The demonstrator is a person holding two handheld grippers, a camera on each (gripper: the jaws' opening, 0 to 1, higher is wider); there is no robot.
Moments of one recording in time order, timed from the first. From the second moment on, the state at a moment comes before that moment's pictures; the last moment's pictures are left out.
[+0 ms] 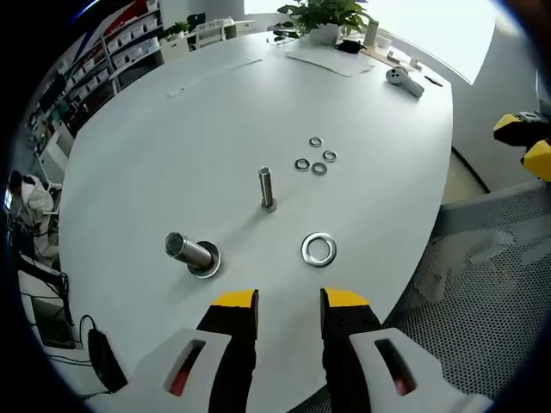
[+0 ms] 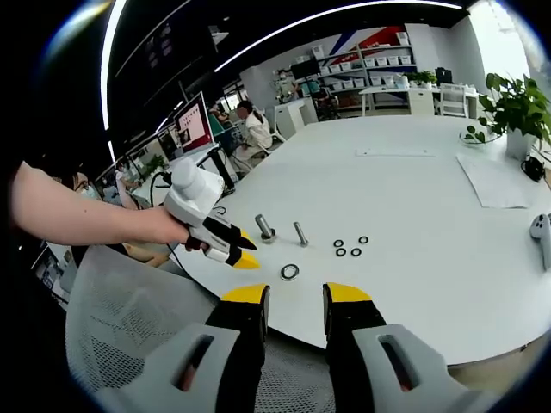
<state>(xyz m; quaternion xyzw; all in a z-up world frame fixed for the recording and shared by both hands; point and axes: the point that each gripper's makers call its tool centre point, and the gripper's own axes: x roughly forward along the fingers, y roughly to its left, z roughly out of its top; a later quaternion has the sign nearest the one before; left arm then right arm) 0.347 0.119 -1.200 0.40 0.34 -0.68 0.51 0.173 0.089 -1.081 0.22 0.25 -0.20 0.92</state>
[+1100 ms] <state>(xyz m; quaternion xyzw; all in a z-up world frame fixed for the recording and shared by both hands) 0.322 0.097 -1.220 0.41 0.35 -0.70 0.47 0.170 0.083 -1.075 0.22 0.23 -0.21 0.92</state>
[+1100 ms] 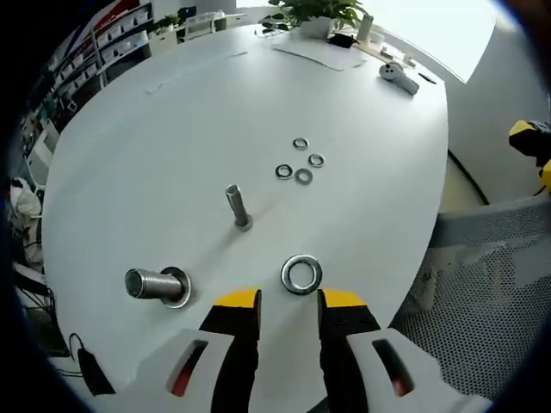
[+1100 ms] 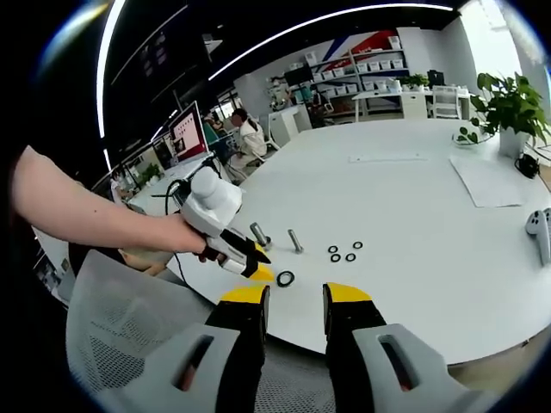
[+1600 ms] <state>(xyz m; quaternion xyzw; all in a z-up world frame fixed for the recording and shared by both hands) 0.308 0.089 -1.232 0.45 0.32 -0.71 0.44 0.168 0.082 -1.077 0.22 0.24 -0.22 0.92</state>
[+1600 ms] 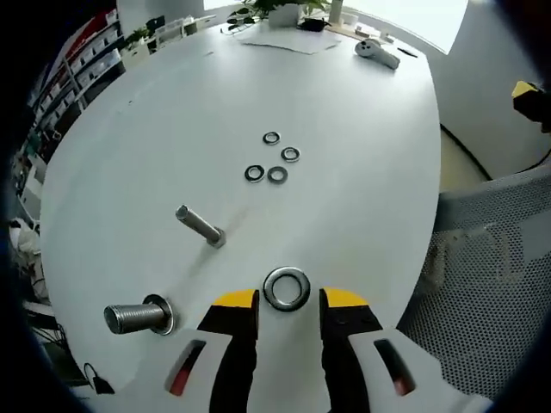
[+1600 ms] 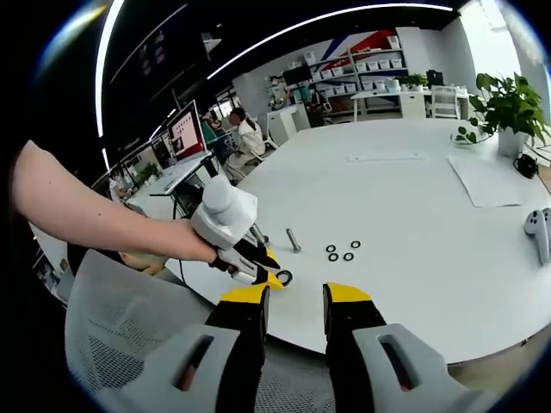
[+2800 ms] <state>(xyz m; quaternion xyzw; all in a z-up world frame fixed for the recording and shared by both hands) 0.331 0.114 -1.241 0.51 0.31 -0.68 0.42 0.167 0.080 -1.074 0.23 0.23 -0.23 0.92</state>
